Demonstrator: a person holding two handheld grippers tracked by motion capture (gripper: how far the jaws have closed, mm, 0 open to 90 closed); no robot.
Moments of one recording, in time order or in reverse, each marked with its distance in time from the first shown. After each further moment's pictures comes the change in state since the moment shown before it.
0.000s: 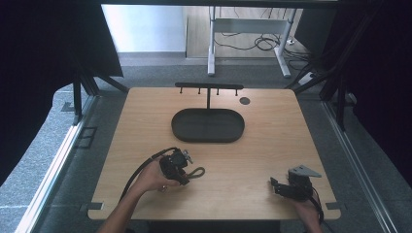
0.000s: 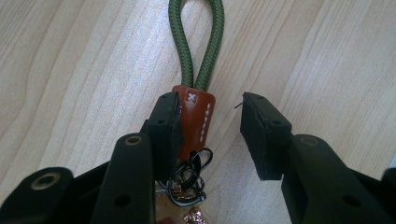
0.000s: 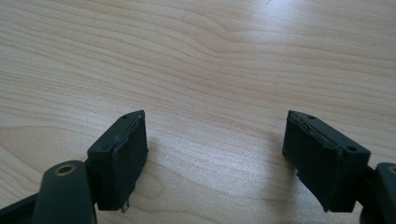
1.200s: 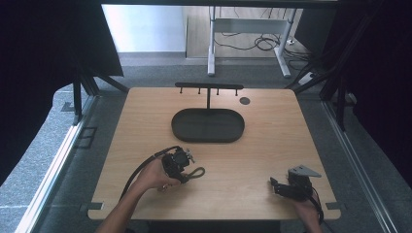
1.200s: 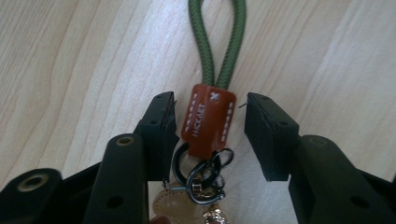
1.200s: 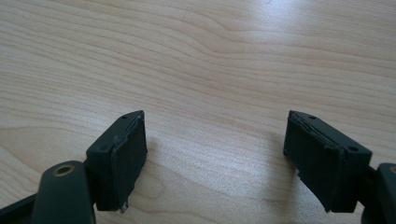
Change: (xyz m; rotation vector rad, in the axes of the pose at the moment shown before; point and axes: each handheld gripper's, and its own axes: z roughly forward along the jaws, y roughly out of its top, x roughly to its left) left arm 0.002 0.008 0.004 0.075 0.076 0.022; right arm 0.000 0.000 0.000 0.002 0.001 0.001
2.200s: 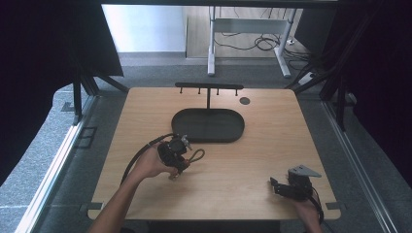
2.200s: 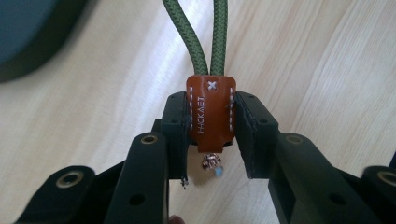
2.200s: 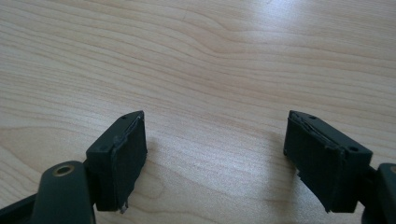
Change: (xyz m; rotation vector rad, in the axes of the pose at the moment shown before) left arm 0.018 0.011 -0.048 -0.107 0.007 0.005; right arm 0.000 0.000 0.000 -0.001 0.002 0.002
